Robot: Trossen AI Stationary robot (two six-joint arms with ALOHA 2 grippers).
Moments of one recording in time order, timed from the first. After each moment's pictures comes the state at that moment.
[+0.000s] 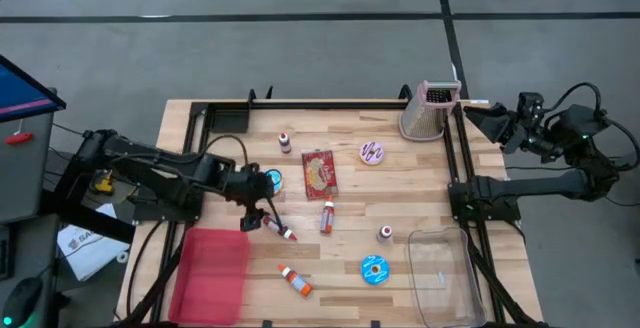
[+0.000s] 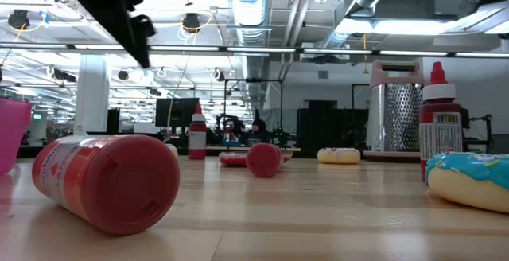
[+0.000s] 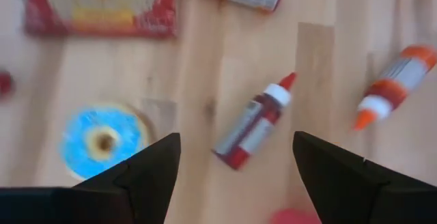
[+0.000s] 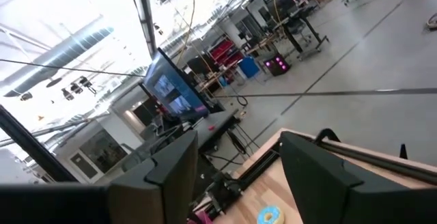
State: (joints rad) left arm -0.18 1.23 0.95 -0.79 -0.10 -0.22; right arm -0.05 0.33 1.00 -0.53 0.34 0.62
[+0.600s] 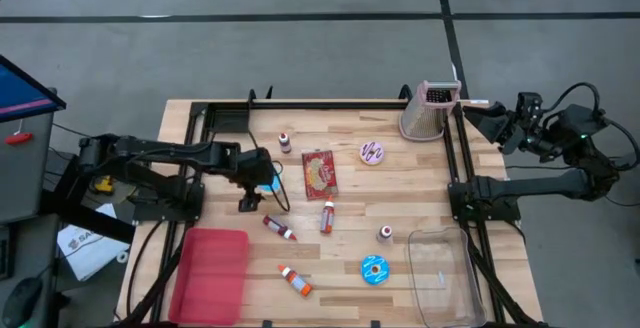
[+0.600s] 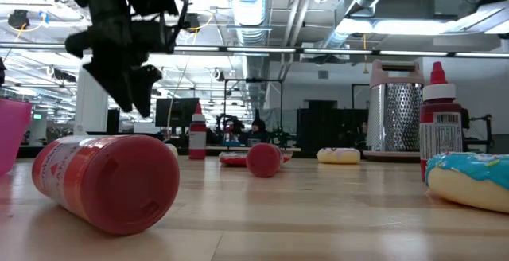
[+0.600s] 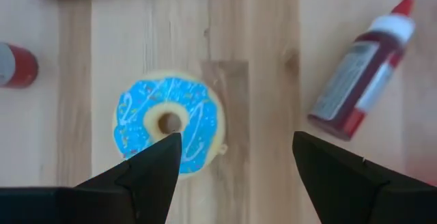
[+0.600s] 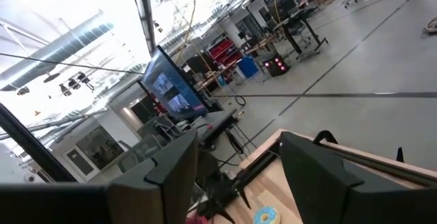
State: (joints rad) left arm 0.12 1.26 0.75 -0.68 0.03 0.13; right arm -0.05 0.35 1.00 -0.52 0.34 0.60
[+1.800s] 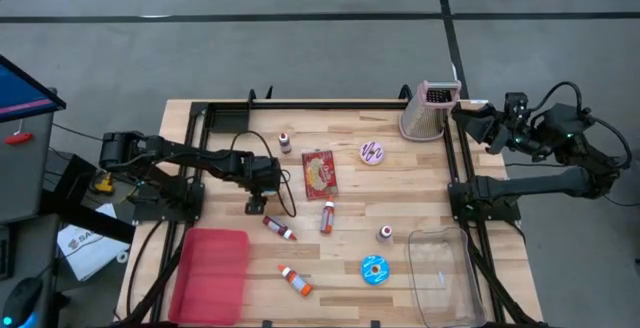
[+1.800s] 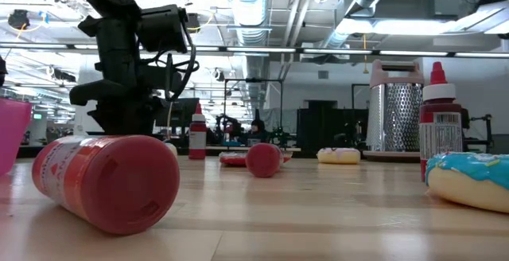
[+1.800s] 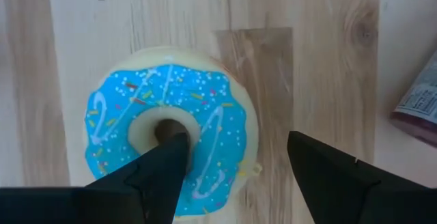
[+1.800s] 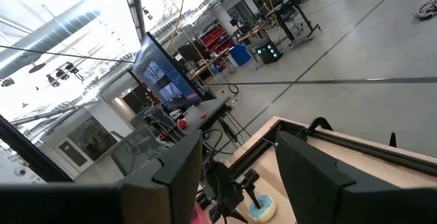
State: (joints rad) left arm 0.12 1.46 0.69 -0.51 -0.05 0.17; right arm -0.05 0.41 1.00 -0.52 0.34 0.62
